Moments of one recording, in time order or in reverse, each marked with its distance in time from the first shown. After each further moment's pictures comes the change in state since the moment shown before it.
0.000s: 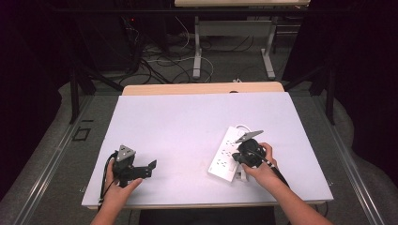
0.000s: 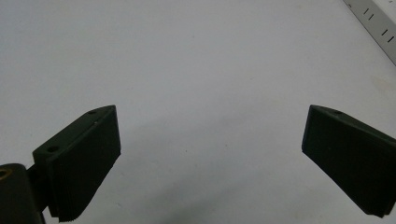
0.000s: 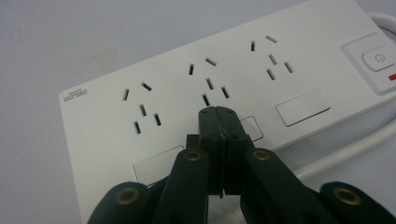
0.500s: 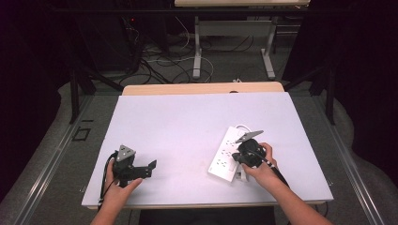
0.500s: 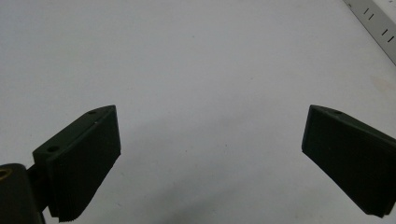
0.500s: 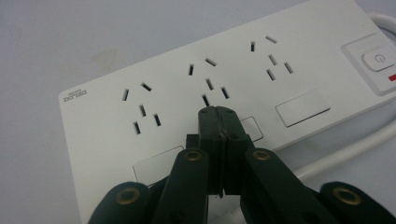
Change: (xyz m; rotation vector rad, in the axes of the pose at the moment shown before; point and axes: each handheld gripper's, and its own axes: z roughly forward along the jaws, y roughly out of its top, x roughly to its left) left arm -0.001 0.000 0.000 -0.002 -0.008 -0.016; right arm 0.000 0.000 0.000 -0.003 0.000 0.004
